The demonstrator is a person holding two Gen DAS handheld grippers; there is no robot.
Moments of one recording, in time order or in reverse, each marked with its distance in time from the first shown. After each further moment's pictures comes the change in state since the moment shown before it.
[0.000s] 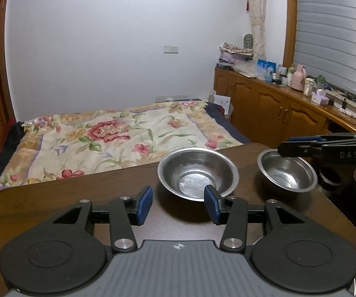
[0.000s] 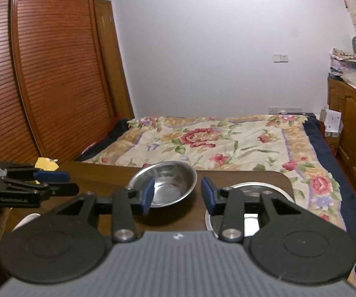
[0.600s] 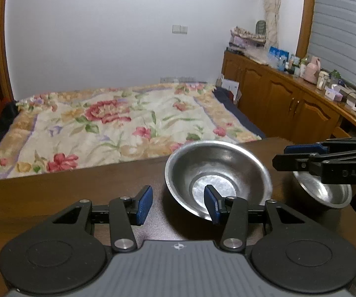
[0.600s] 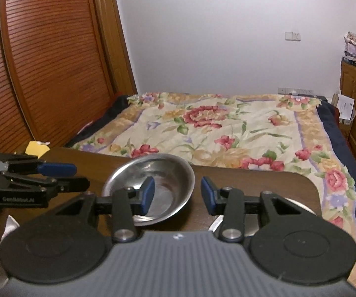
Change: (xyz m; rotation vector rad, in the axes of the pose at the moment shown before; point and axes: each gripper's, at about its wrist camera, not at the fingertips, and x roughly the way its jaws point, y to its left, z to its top) left arm 0.079 0.016 0.009 -0.051 0.102 0.005; right arm 0.073 -0.009 0.014 -0.011 0.135 0.016
